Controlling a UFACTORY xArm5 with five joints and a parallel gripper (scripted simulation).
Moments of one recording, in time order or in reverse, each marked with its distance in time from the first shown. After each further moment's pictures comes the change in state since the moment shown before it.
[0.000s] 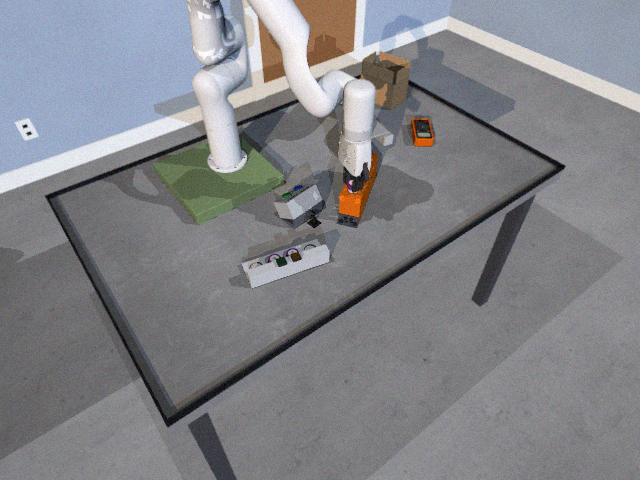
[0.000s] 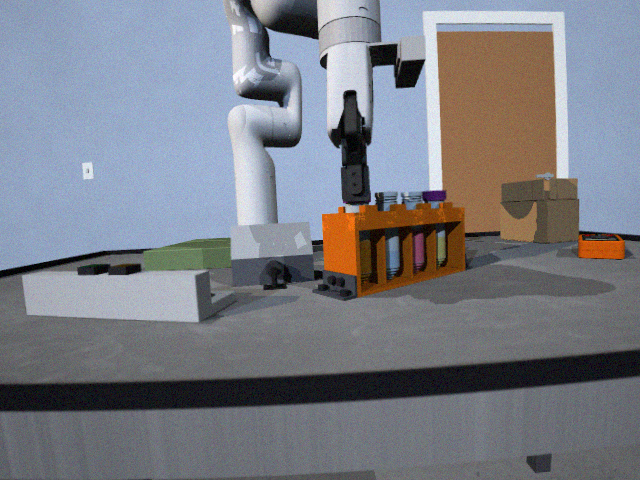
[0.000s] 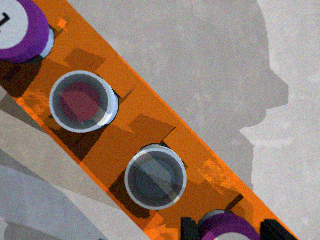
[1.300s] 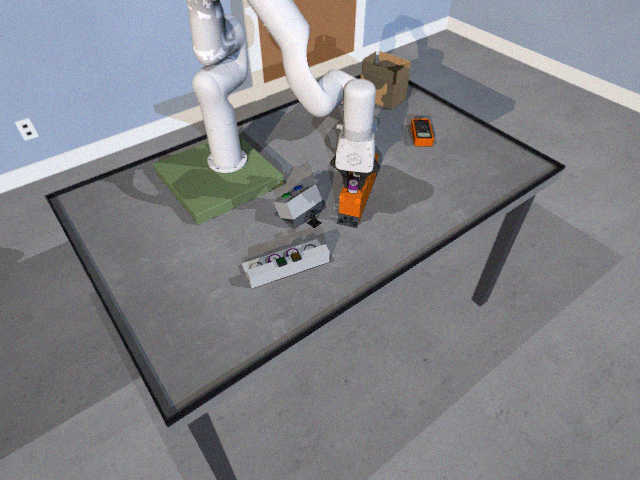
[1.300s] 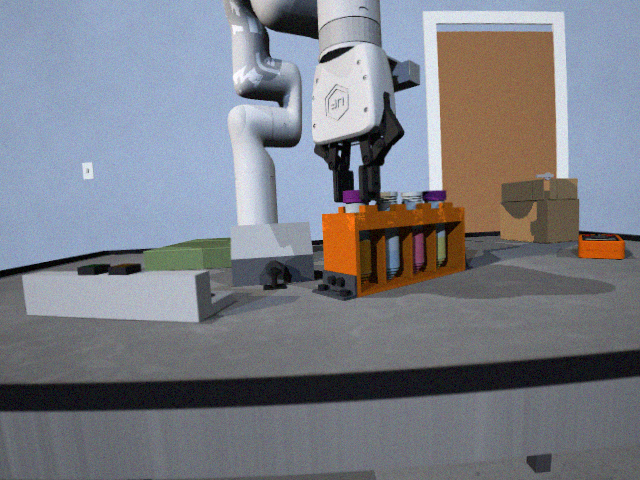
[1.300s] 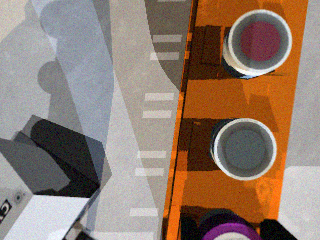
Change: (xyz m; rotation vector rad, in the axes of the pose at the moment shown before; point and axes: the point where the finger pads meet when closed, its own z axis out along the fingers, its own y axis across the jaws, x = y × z) arm 0.000 0.000 0.000 0.000 0.000 -0.904
